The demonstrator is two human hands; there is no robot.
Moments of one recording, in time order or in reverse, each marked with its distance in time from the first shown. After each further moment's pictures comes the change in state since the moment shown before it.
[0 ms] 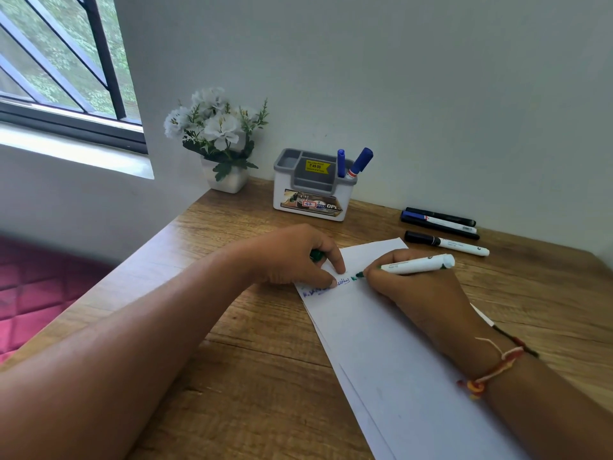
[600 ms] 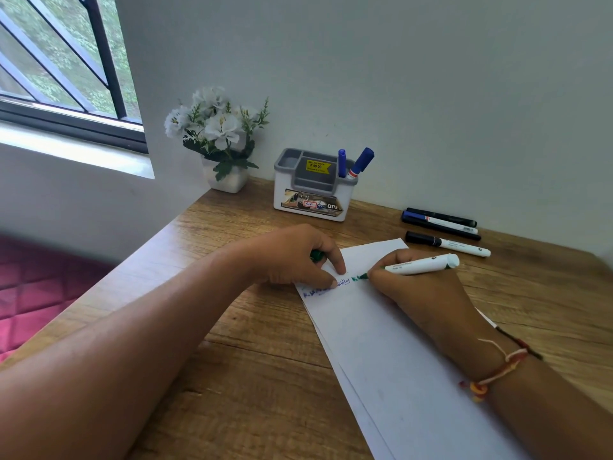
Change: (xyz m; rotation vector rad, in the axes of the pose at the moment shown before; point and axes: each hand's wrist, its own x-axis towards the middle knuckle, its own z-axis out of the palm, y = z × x) left_hand -0.002 0.003 -0.002 0.003 -0.015 -0.005; right_hand -0.001 0.000 0.000 0.021 0.019 0.003
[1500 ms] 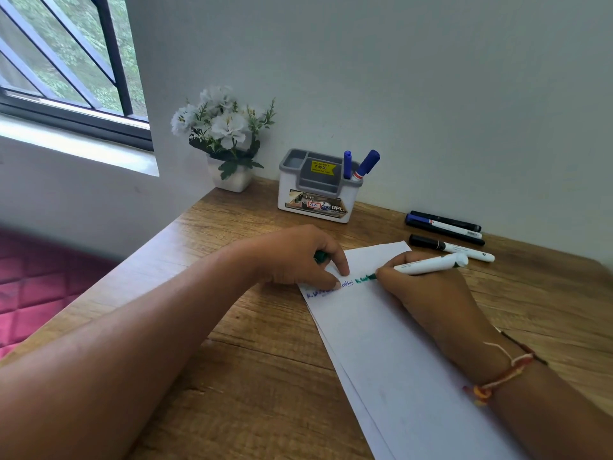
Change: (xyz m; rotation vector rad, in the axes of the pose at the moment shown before) left_hand 0.001 0.000 -0.001 0.034 0.000 0.025; right_hand -0.003 -0.006 -0.002 -0.022 0.039 0.043
